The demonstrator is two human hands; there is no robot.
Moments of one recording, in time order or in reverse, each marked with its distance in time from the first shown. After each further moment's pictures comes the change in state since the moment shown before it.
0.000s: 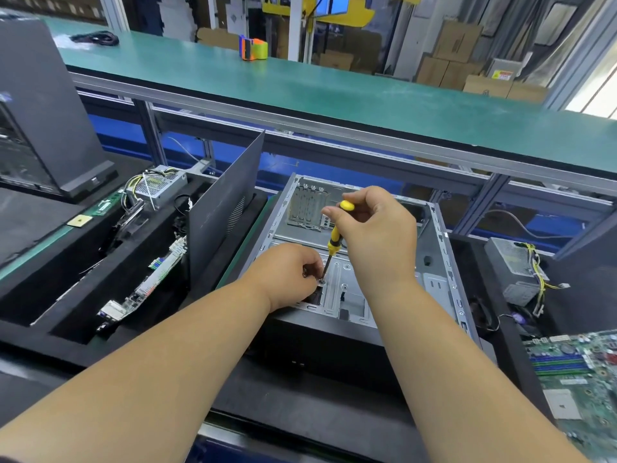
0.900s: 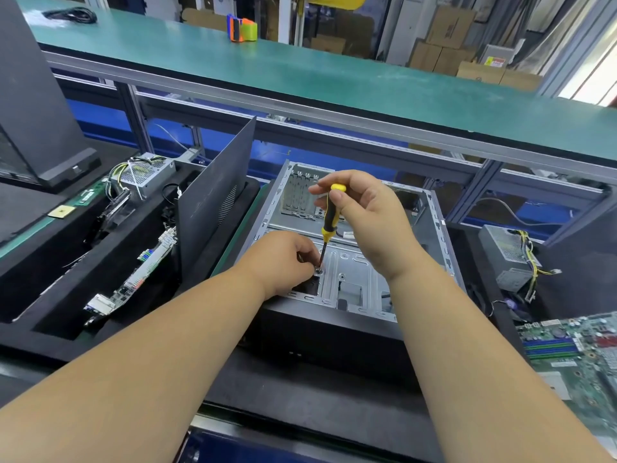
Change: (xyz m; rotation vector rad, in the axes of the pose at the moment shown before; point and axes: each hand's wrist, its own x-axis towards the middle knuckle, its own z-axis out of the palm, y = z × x) left_hand 0.003 -0.003 0.000 -0.114 -0.004 -0.087; right_hand 0.017 0.011 -0.008 0.287 -0.441 0.032
